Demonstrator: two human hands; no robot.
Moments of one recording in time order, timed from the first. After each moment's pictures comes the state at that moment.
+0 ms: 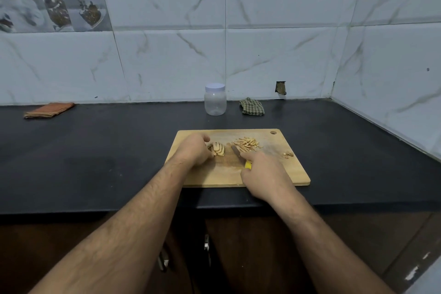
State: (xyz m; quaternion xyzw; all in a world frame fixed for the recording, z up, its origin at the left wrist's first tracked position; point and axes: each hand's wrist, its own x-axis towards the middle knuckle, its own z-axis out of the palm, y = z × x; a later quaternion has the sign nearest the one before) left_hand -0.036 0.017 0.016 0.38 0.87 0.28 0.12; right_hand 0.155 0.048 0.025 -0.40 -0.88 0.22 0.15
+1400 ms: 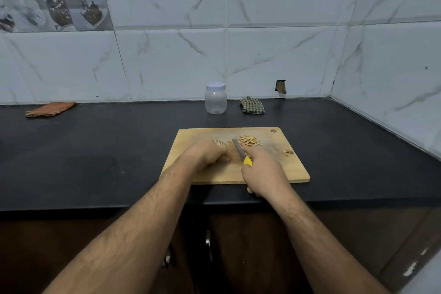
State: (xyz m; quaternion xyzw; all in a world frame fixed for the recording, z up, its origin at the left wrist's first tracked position) left_hand 0.000 0.012 0.028 0.35 0.84 0.33 0.25; right_hand 0.149 0.048 0.013 -0.40 -0.85 0.27 0.21
